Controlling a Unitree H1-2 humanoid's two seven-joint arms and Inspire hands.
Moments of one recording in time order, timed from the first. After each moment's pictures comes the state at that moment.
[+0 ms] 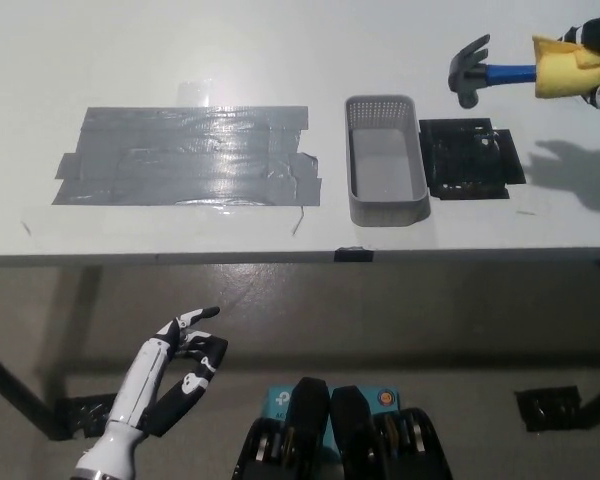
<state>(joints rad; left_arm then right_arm) -0.02 0.18 -0.10 -0.01 0.26 -0.16 -0.03 -1.23 -0.71 0.55 0.44 -0.51 0.37 1.06</state>
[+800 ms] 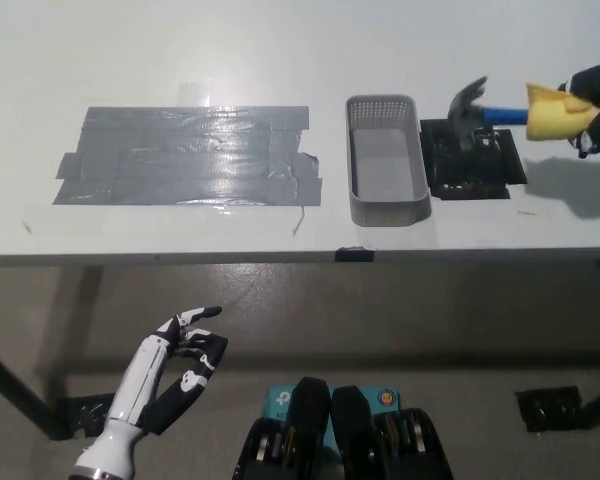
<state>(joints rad) -0.03 0.18 -0.10 -0.01 0.26 -0.17 -0.03 -1.19 -0.63 0.42 0.69 -0.48 0.36 1.04</state>
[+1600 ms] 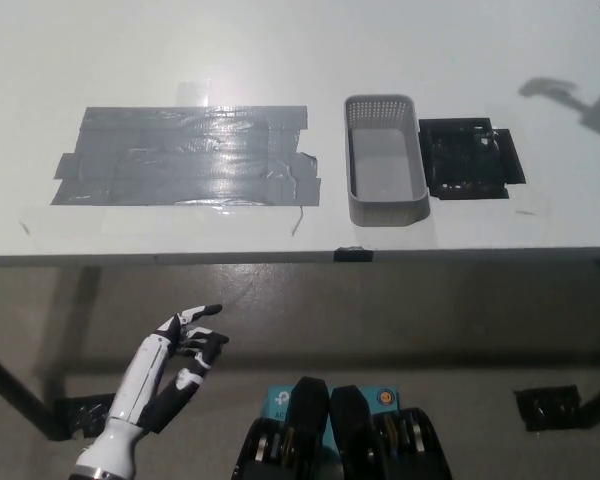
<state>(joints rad) -0.03 0.18 -0.10 -0.02 0.26 -0.17 -0.04 -1.41 -0.66 0.24 0.94 -0.44 0.38 0.98</state>
